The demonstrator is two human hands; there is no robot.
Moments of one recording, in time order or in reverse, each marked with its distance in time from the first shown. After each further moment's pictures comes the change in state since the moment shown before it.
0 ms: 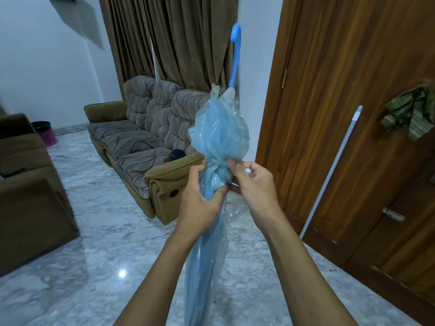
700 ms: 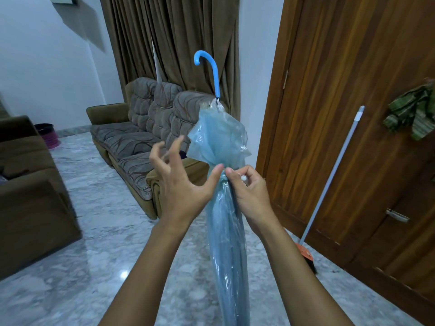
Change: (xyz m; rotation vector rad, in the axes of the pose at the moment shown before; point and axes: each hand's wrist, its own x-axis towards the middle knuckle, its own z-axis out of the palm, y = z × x) left_hand 0.020 0.018 -0.026 0.354 0.293 0.177; right_hand 0.003 0.022 0.000 -0.090 -0.048 -0.029
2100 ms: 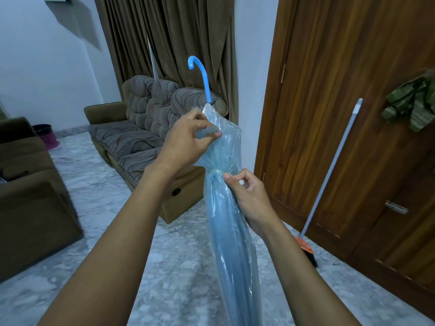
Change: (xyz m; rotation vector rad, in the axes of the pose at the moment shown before) left_hand 0.089 0.010 0.013 0.012 -0.394 0.258; right_hand -0.011 0.006 -0.009 0.071 -0.072 0.137
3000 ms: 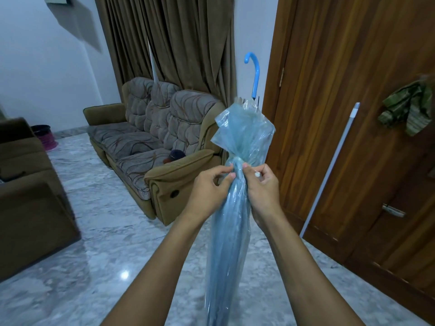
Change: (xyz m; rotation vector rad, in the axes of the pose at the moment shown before) left_hand -0.074 0.006 0.078 -0.435 -0.069 -0.356; right_hand 0.014 -0.010 -0.014 0.088 0.279 -0.090
